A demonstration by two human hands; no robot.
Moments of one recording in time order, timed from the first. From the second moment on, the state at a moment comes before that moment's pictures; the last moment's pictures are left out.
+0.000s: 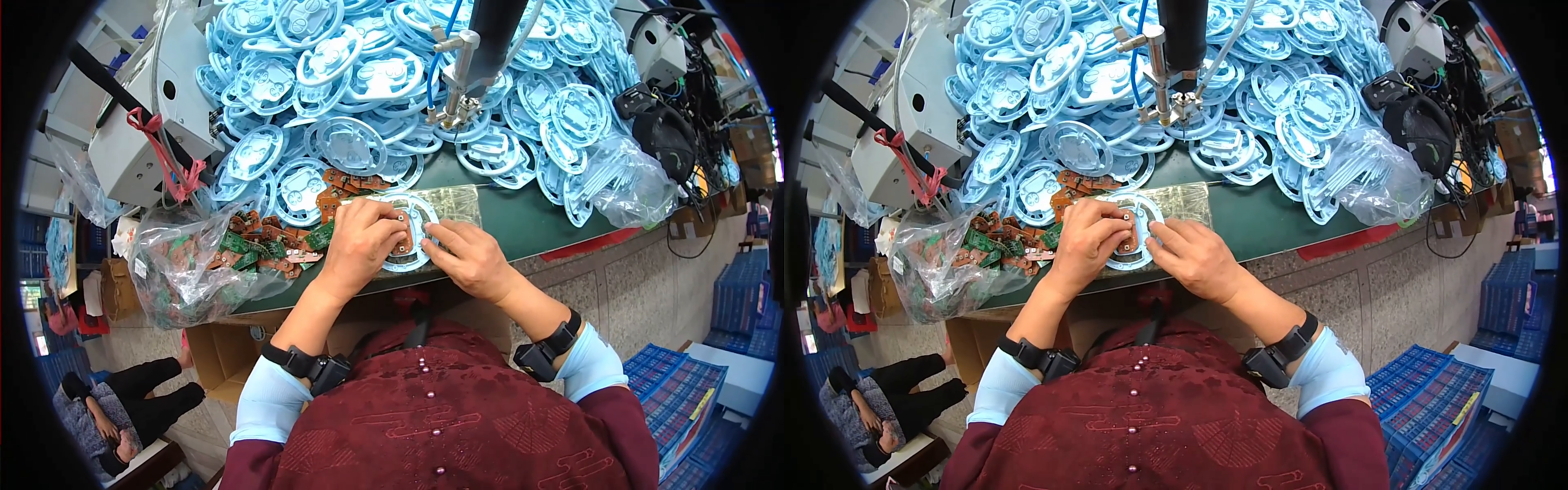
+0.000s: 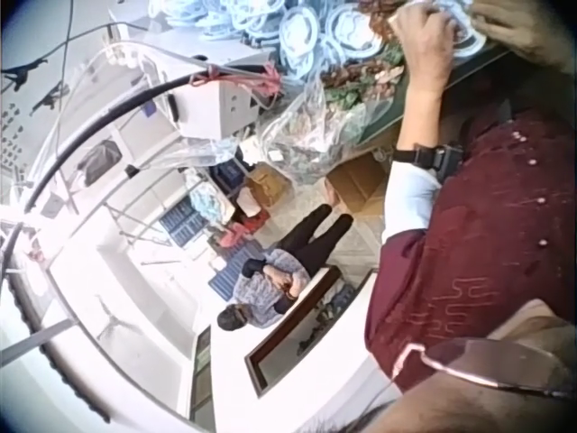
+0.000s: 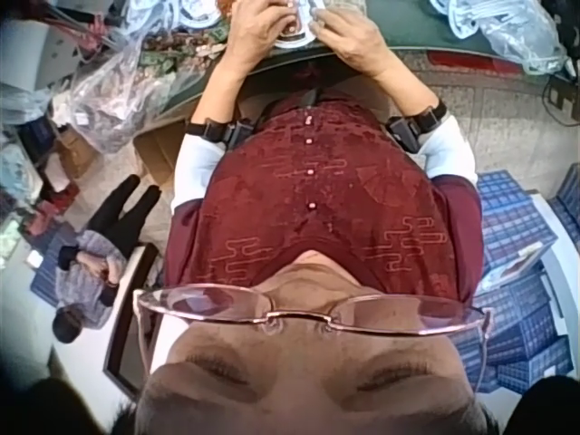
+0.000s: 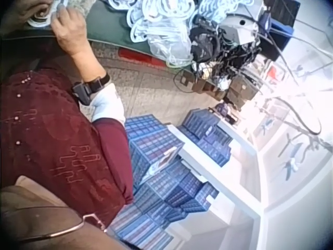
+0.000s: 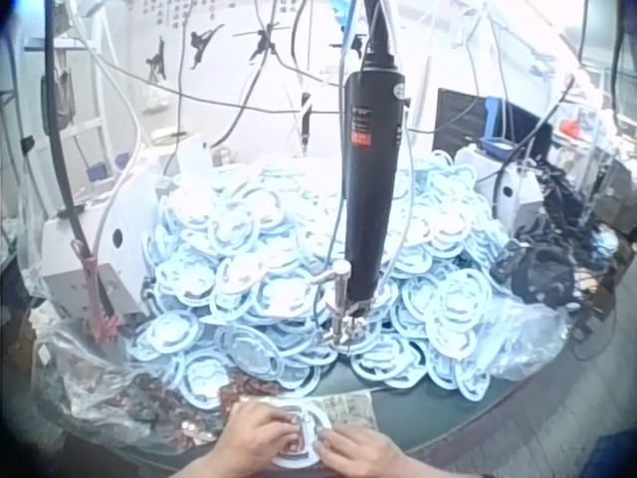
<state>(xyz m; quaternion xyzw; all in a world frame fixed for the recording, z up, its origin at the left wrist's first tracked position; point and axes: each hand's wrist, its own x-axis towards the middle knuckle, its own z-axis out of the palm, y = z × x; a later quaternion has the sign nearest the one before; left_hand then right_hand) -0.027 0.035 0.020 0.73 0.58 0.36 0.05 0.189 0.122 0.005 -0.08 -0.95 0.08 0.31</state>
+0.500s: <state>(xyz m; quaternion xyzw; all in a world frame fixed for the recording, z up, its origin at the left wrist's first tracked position) -0.023 0.014 0.025 0.72 0.62 0.30 0.08 0.326 0.193 0.030 -0.42 -0.85 -0.07 0.30</state>
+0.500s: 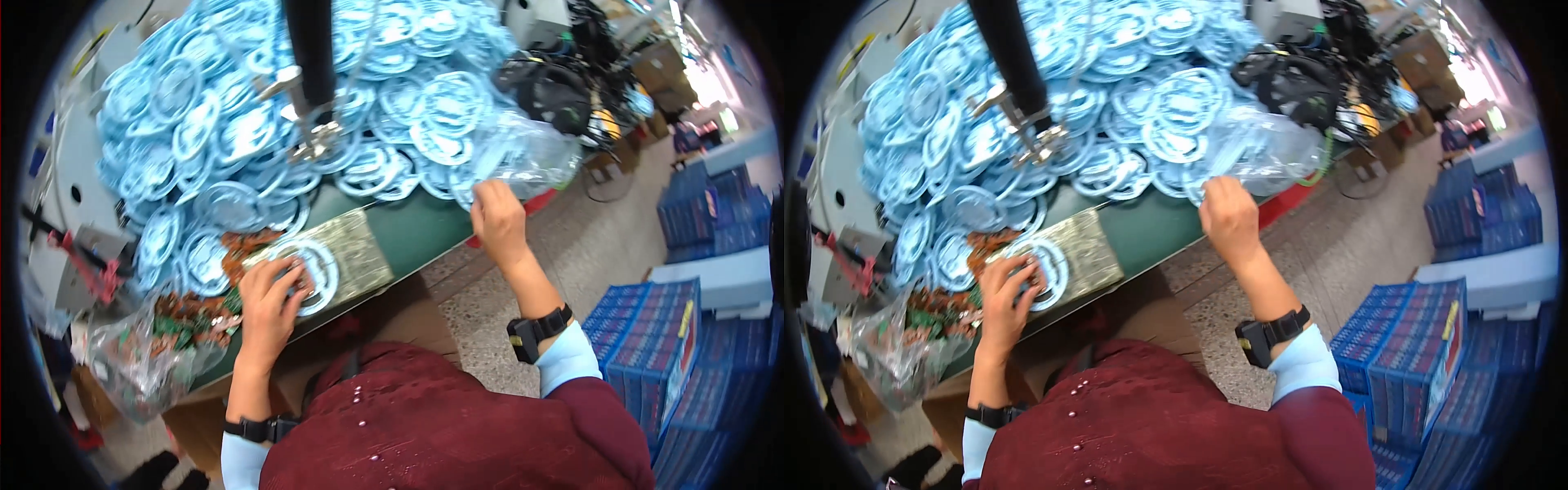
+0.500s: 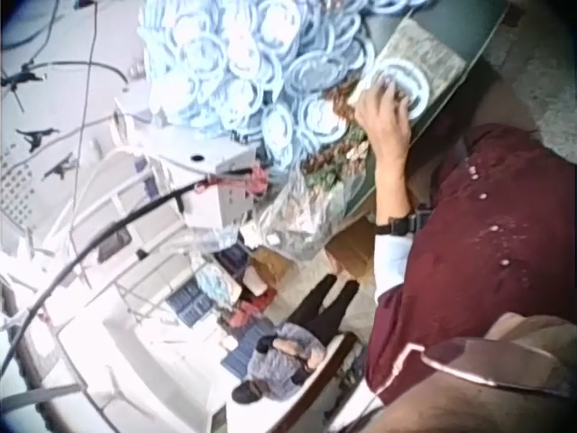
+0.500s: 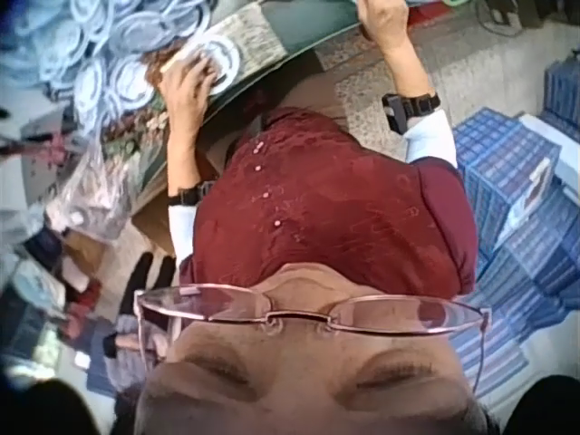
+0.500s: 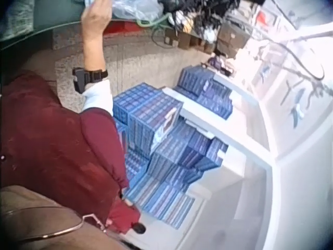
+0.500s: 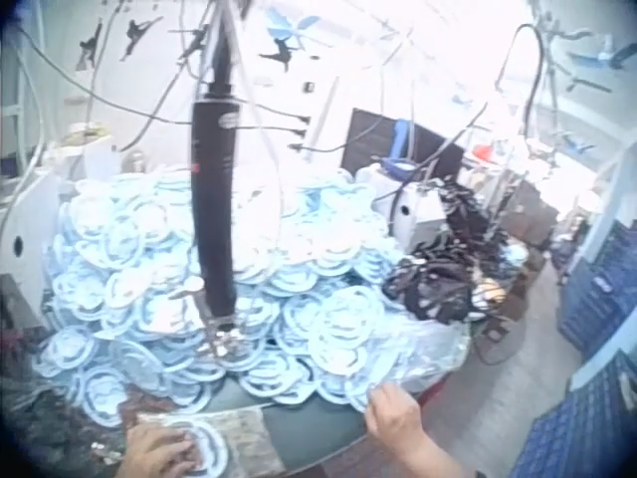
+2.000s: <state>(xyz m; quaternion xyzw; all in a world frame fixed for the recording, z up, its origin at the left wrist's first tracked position) -0.021 0.010 0.009 0.65 0.62 0.40 0.16 0.226 0.169 0.035 -0.33 -0.83 0.43 0.11</state>
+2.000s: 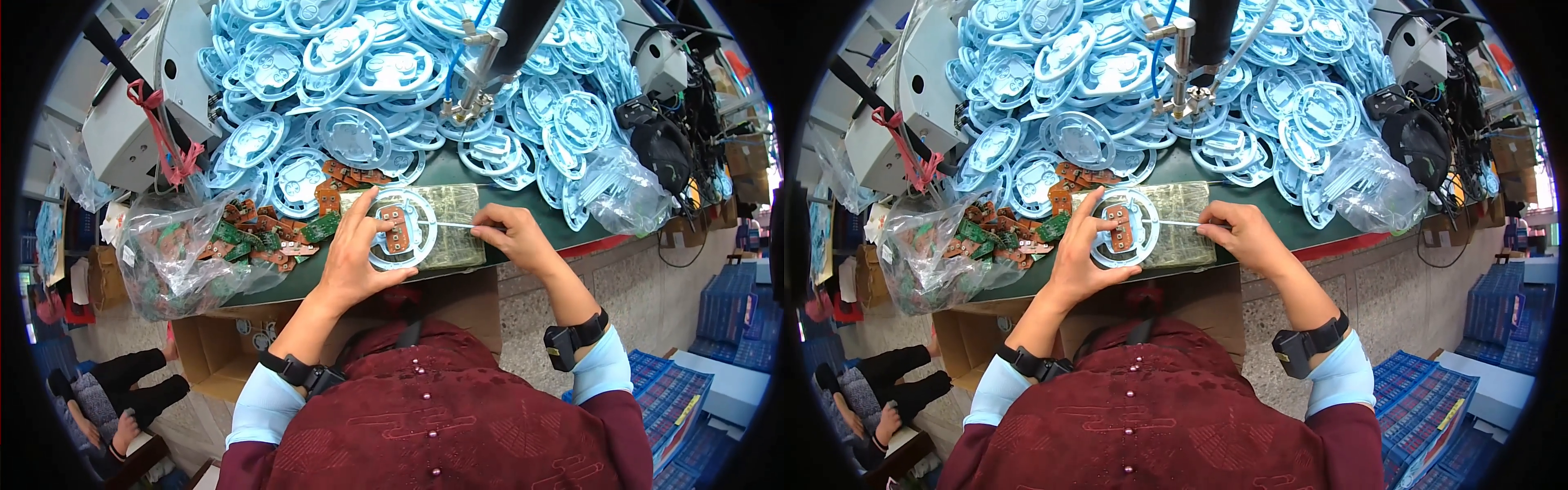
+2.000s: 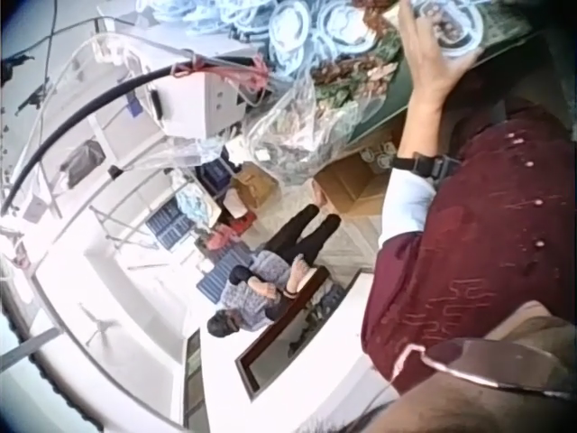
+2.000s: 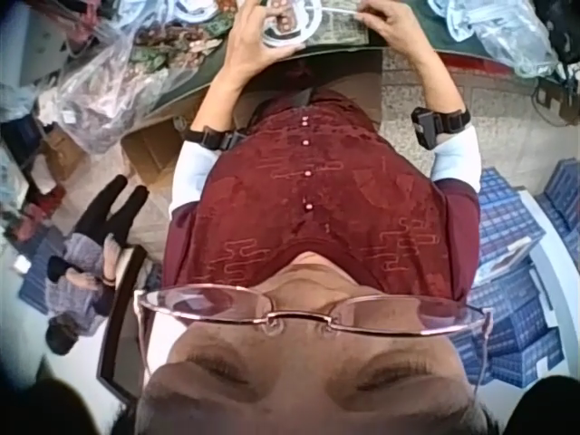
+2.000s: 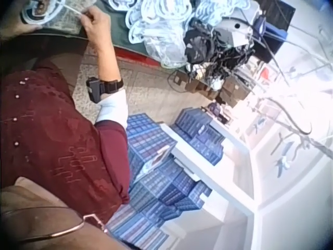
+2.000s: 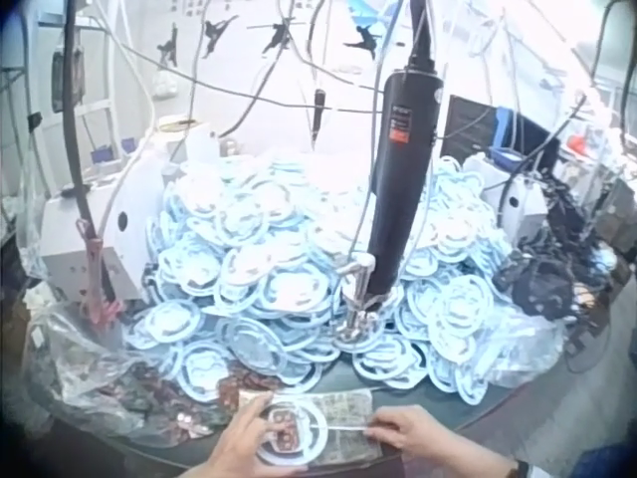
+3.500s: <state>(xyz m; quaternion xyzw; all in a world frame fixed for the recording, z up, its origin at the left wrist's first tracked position) -0.021 0.013 0.016 0.69 0.62 0.35 0.15 0.214 0.179 0.034 -0.19 -0.93 0.28 0.16</state>
